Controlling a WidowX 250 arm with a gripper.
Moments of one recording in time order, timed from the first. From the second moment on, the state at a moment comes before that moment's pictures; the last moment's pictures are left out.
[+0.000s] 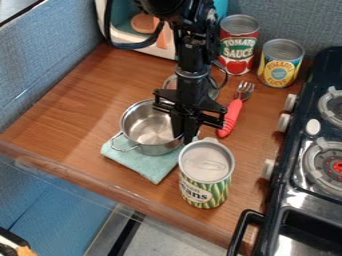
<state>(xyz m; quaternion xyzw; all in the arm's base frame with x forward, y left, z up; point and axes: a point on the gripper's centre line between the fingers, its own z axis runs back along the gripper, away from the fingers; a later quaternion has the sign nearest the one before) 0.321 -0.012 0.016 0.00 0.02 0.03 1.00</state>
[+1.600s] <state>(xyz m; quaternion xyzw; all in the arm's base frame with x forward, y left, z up) 0.408 0.152 0.027 0.08 -0.03 0.15 0.98</state>
